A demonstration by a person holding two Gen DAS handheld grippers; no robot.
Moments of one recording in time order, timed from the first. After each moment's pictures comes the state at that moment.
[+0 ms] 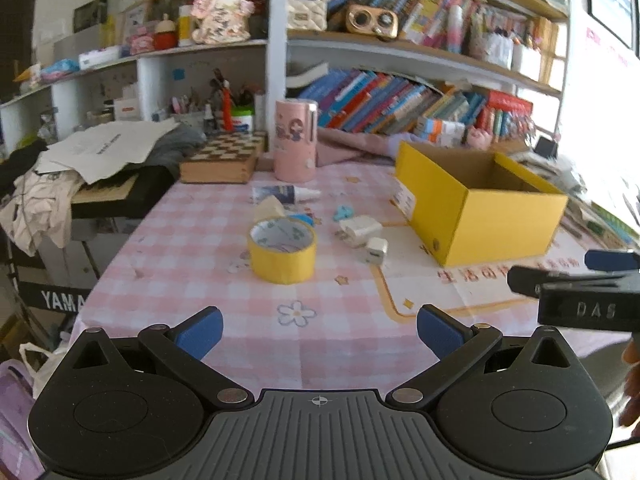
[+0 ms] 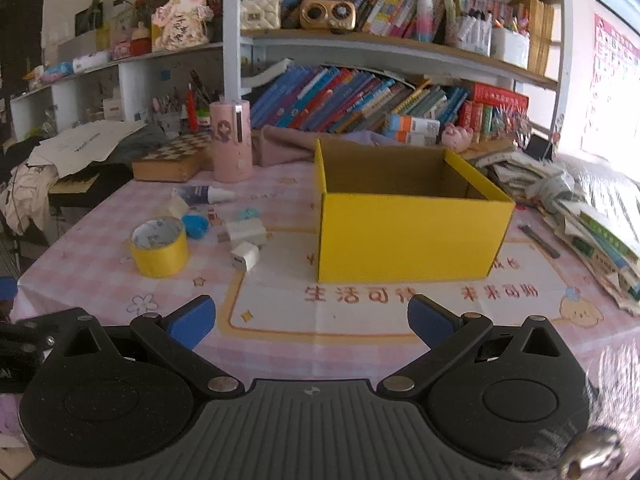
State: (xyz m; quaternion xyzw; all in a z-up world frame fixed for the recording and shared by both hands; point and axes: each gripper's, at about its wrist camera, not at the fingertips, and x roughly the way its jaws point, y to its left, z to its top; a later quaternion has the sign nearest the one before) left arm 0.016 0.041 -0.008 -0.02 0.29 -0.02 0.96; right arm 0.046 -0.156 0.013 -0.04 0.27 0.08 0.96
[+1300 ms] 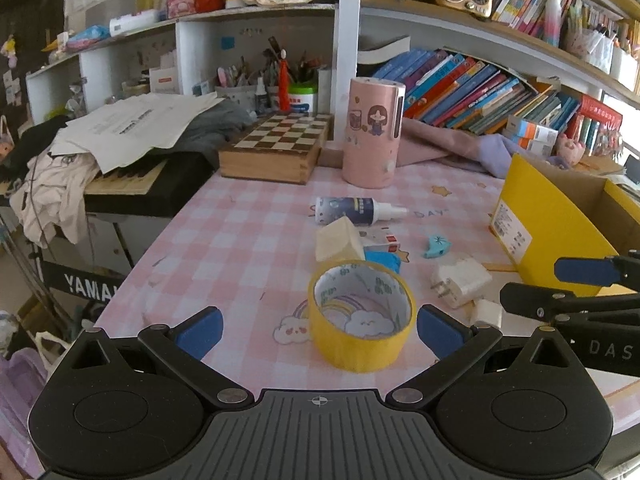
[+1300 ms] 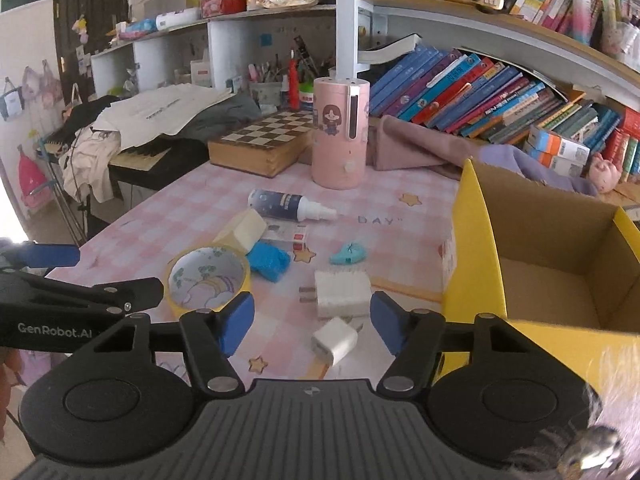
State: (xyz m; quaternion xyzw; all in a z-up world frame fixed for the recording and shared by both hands) left arm 0.161 0.082 -0.034 -0.04 0.33 0.07 0.94; right arm 0.207 -0.086 -0.008 -0.07 0.31 0.25 0.92
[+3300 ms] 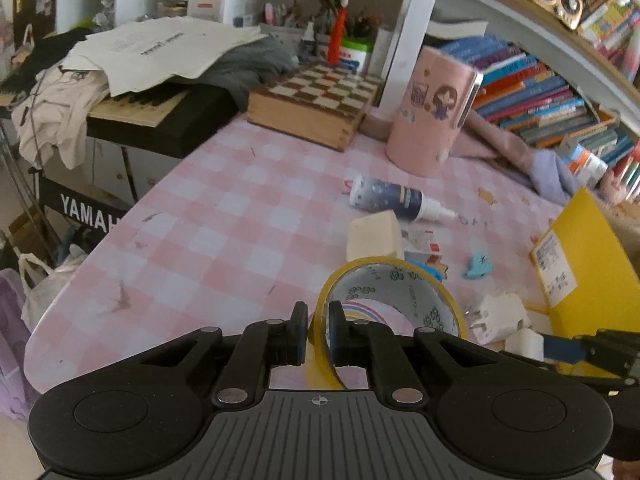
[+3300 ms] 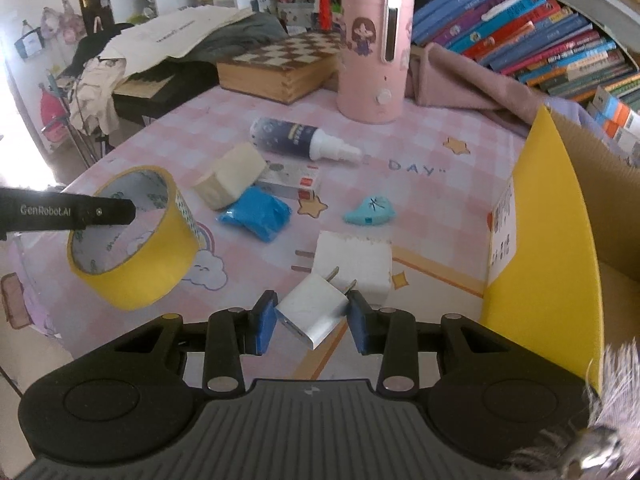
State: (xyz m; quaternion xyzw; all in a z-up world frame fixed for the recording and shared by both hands) left arm 0.213 0.121 -0.048 -0.15 0.38 0.11 0.90; right arm 0.274 -0.066 -0.045 -0.12 0.40 0.30 0.86
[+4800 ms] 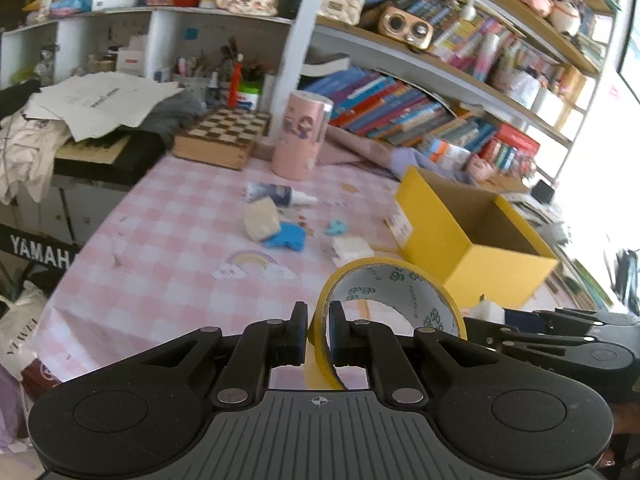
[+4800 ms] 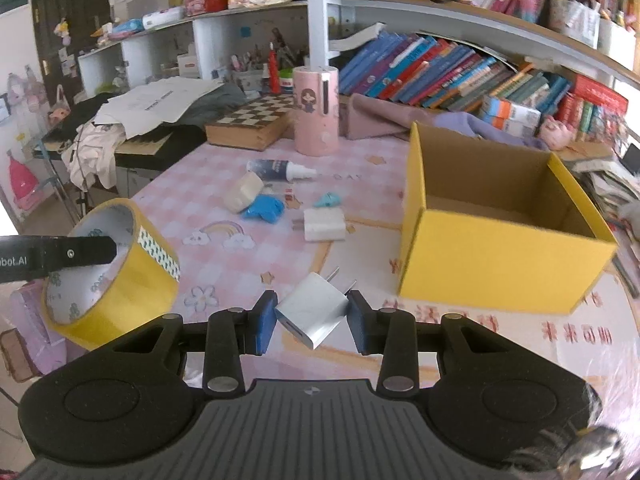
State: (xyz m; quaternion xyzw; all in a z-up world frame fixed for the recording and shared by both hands) left arm 0.054 0.070 0.019 -0.13 0.32 -0.05 0.94; right arm 0.098 -0.137 0.024 -0.05 0.34 0.20 0.92
